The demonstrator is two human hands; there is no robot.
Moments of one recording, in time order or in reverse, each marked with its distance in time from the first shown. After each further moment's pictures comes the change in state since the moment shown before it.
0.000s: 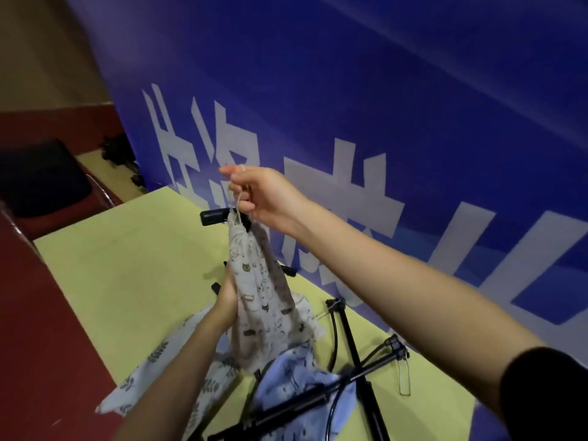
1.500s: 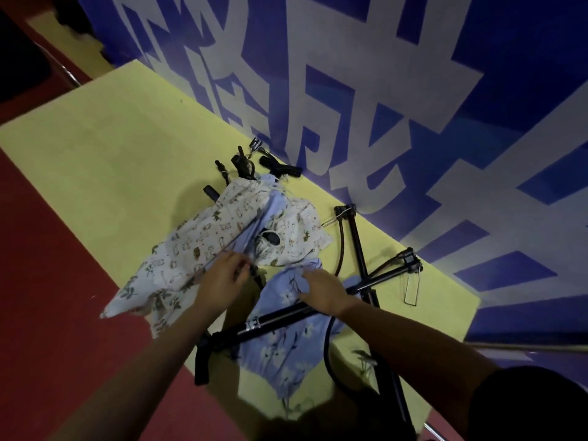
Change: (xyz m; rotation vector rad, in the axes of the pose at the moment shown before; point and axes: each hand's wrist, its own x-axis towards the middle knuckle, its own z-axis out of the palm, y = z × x) left_hand 0.008 -0.160 -0.099 1.232 -0.146 0.396; right_hand -0.102 0.344 -0.183 -1.343 -0.103 0.518
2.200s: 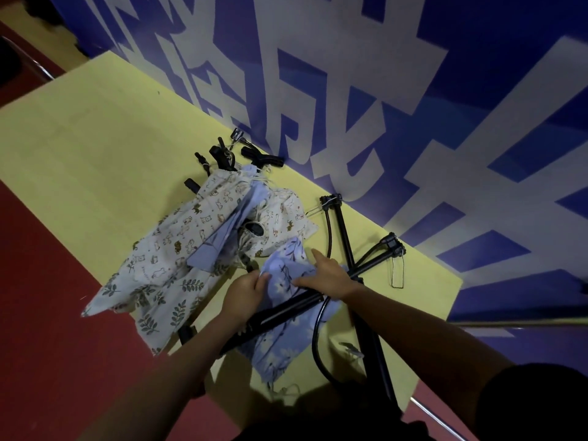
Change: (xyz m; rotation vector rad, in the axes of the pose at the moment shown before) left_hand -0.022 0.048 0.060 -0.248 -0.193 -0.229; right_hand -0.021 0.034 -0.015 0.381 0.022 0.199
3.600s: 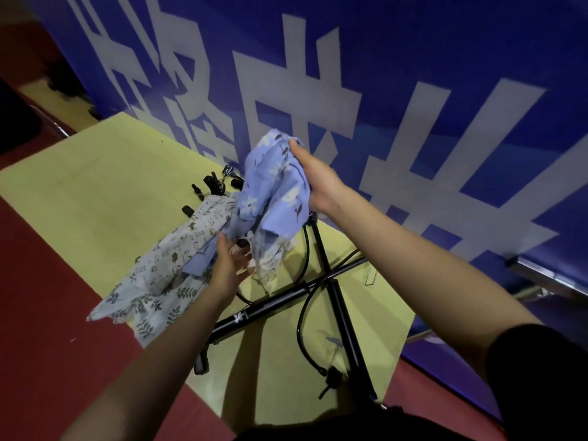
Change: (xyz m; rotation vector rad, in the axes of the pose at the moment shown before) left_hand -0.019 0.079 -0.041 -1.022 0.051 -0.229; right_hand -0.111 -0.161 -0.152 1.298 0.003 -0.320
